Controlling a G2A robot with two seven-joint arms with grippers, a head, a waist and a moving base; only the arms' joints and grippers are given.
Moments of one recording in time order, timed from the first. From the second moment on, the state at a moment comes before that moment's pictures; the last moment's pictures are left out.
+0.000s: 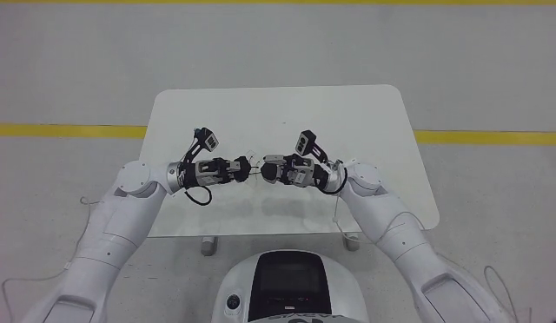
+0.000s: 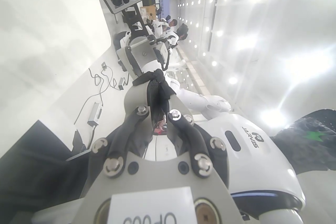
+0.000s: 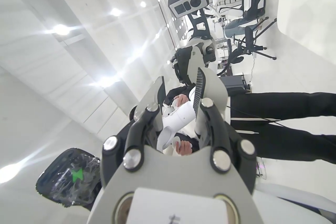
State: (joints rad) left arm 1.16 -1.04 -1.16 -1.22 -0.66 -0.27 -1.29; right arm -1.08 -1.41 1.02 -1.01 0.69 -0.04 1.13
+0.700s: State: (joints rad) left arm 1.16 -1.04 -1.16 -1.22 -0.66 -0.27 -1.29; right arm -1.07 -1.42 0.97 -1.00 0.73 -0.06 1.14
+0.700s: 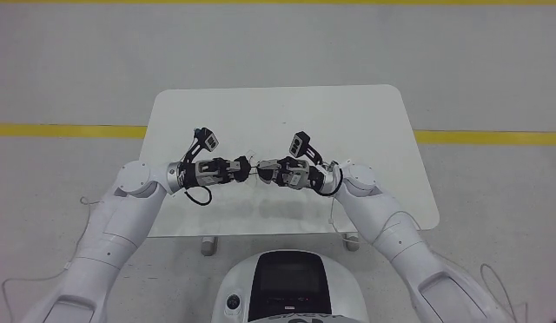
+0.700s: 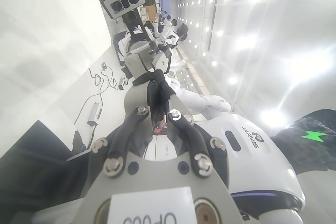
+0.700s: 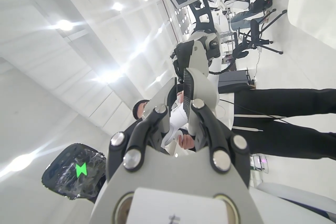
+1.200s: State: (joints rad) left arm 1.16 -1.04 -1.16 -1.22 -0.66 -0.27 -1.29; right arm -1.07 -1.42 0.97 -1.00 0.72 -0.06 1.14
